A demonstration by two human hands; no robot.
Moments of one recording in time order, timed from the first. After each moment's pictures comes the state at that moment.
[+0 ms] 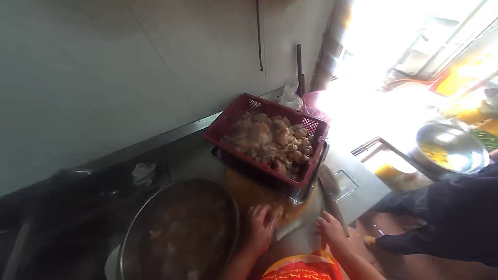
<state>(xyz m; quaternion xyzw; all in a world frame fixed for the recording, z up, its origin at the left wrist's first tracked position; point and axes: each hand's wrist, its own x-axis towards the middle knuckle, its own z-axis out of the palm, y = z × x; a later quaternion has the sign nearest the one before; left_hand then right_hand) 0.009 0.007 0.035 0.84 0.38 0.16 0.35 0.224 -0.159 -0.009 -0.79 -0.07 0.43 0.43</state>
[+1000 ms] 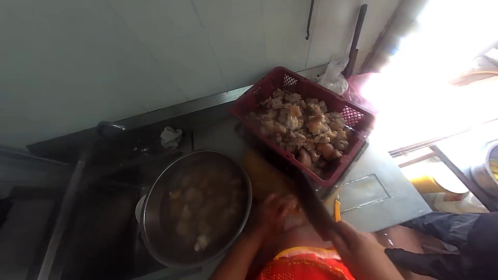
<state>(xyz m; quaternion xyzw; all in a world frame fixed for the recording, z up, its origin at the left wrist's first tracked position) 0.000 0.007 0.002 0.86 0.37 0.18 0.30 0.223 -0.164 0.118 -0.80 -0.48 0.33 0.15</state>
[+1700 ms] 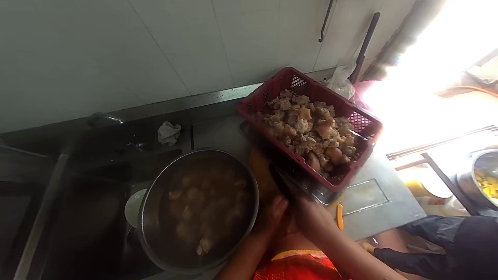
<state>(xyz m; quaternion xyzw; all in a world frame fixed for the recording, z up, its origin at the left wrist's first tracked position) -0.001 0.016 -0.008 0.87 0.35 0.20 0.29 0.147 -0.023 0.115 -0.79 -0.48 0.38 -0.08</state>
